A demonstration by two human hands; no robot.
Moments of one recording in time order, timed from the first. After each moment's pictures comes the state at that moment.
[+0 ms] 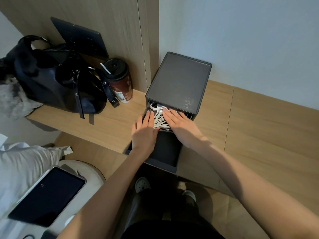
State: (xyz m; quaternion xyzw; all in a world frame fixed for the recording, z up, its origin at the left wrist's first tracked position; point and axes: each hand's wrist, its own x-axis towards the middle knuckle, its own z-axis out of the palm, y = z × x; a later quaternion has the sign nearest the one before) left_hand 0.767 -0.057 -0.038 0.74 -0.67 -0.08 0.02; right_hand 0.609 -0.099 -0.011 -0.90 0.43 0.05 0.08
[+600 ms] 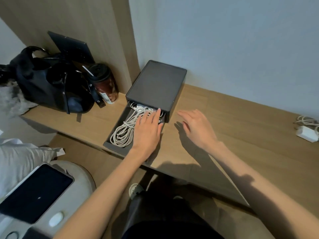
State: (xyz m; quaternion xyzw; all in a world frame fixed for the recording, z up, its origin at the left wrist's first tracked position) left_hand 0.669 -0.026 0.025 0.69 -0.72 -0.04 0.10; right_hand 0.485 -0.065 0.037 -0.85 0.50 -0.12 0.10
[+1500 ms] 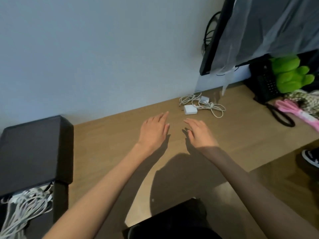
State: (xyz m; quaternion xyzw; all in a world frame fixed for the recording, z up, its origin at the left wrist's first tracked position) left_hand 0.342 -0.104 0.059 0.34 -0.93 -0.11 0.08; right_hand 0.191 0.004 0.046 -0.56 0.81 -0.16 0.09
